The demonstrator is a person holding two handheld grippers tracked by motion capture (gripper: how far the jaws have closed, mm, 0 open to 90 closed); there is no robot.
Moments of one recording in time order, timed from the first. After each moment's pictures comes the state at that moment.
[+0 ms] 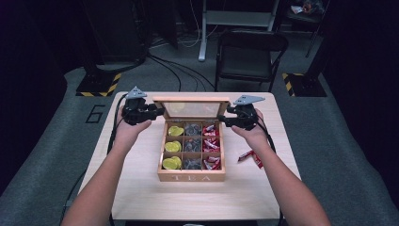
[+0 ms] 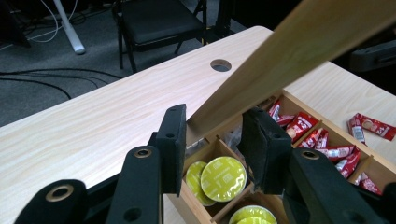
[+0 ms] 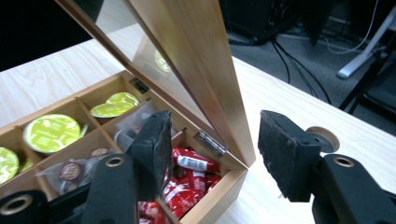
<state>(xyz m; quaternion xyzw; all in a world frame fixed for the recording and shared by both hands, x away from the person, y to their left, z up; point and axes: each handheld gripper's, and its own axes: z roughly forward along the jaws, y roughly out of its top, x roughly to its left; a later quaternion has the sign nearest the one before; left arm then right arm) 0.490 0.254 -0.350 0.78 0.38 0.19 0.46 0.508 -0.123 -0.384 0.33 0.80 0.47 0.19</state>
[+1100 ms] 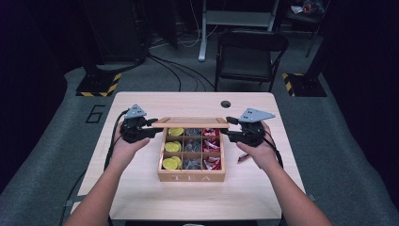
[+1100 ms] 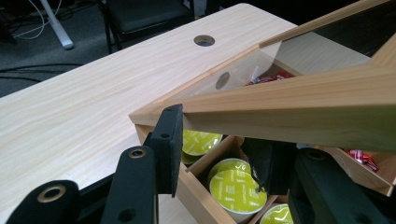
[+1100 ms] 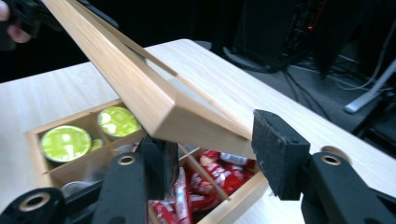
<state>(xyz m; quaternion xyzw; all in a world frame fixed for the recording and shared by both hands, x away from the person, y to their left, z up) 0.450 0.257 -0.380 0.80 0.36 0.18 0.45 0.439 -0.128 -0.367 0.26 0.79 0.51 0.21</state>
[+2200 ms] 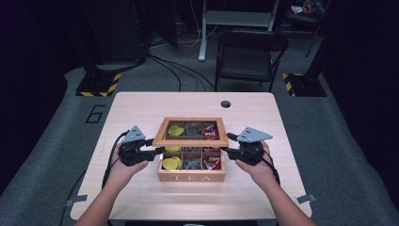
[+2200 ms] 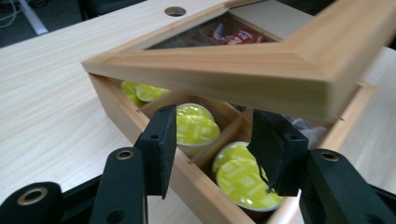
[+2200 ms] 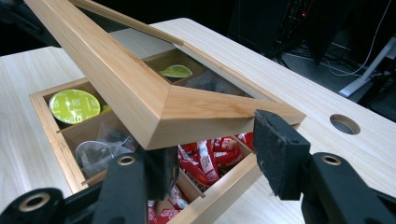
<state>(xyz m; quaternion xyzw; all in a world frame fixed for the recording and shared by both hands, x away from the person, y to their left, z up) 0.396 0.258 -0.413 0.81 0.34 0.15 0.46 0.402 -0.127 -0.406 0.28 0.80 0.49 0.23</state>
